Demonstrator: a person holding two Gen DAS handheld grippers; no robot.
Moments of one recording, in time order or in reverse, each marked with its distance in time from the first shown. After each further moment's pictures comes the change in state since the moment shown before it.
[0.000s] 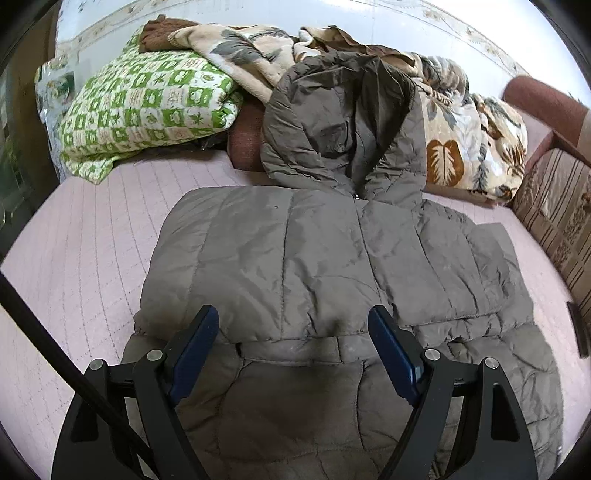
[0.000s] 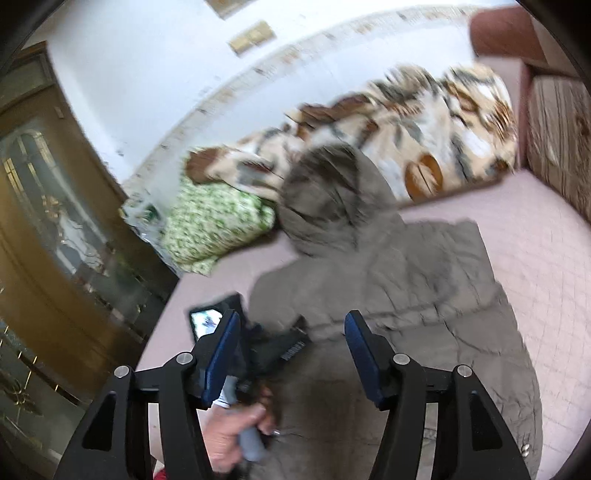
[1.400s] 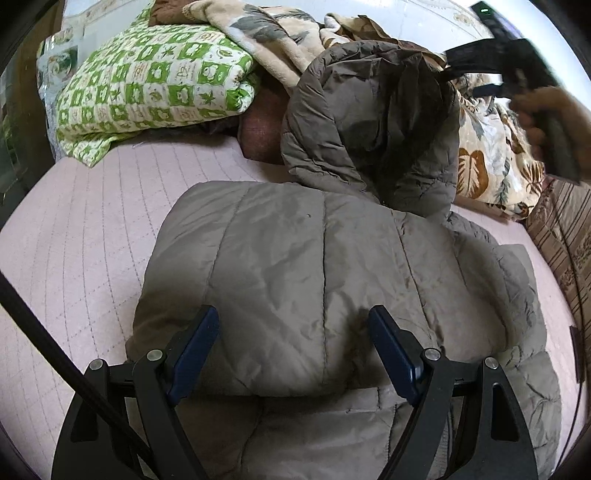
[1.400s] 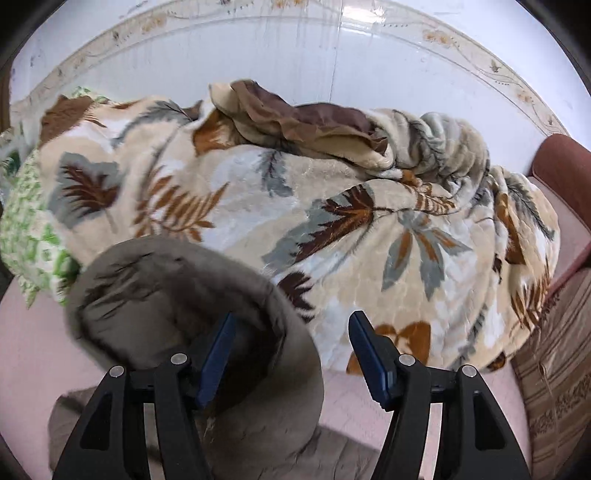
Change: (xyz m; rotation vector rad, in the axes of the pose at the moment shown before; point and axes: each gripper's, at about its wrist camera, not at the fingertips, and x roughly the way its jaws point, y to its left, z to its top) left arm 0.044 0.027 0.021 -0.053 0.036 0.003; right arm 0.346 -0.077 0.252 -0.372 0.077 -0.467
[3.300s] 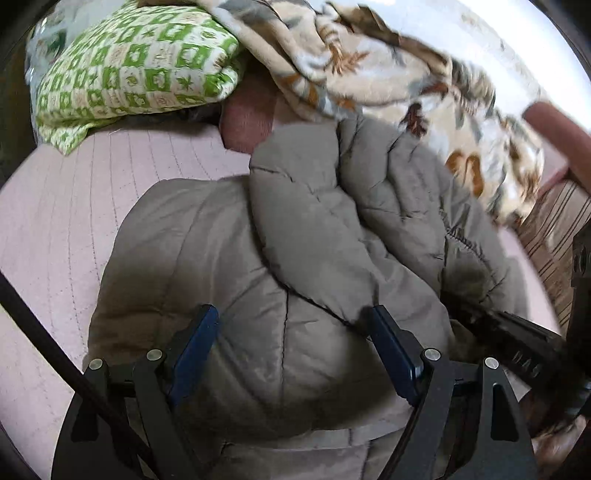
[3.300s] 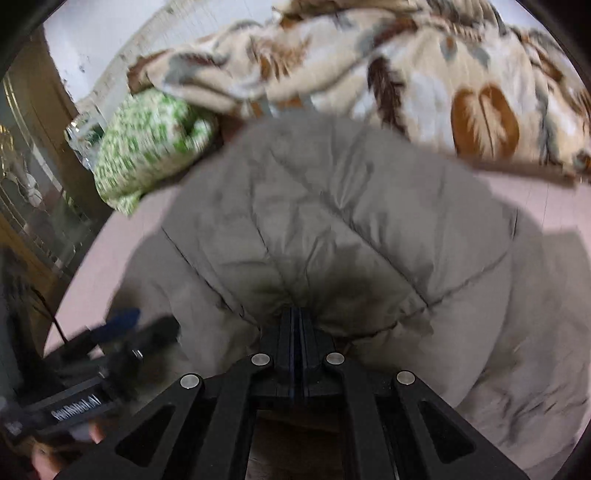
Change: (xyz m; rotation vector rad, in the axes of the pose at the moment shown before) left arm 0.029 -0.018 0.014 -0.007 0.062 -0.049; right arm -0.038 0.055 -0.243 0.154 0.168 0.422
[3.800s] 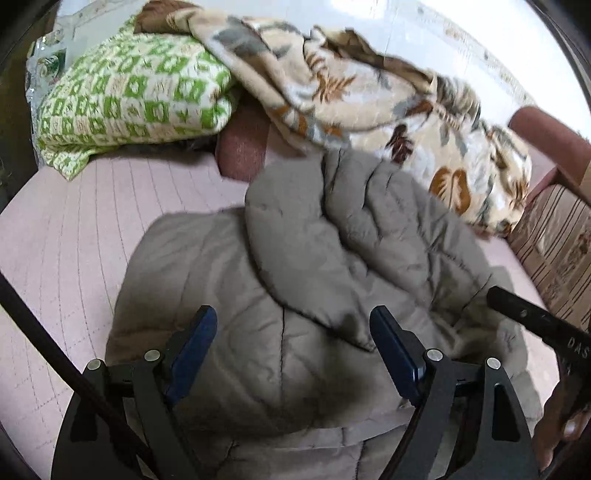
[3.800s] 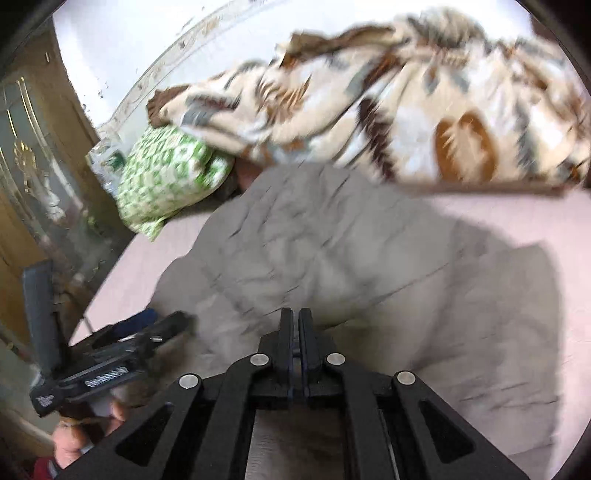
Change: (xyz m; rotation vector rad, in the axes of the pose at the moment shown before) left arm -0.032 0.005 0.004 -0.003 -0.117 -0.048; right arm -0.075 -0.020 0.003 0.002 -0.138 0.030
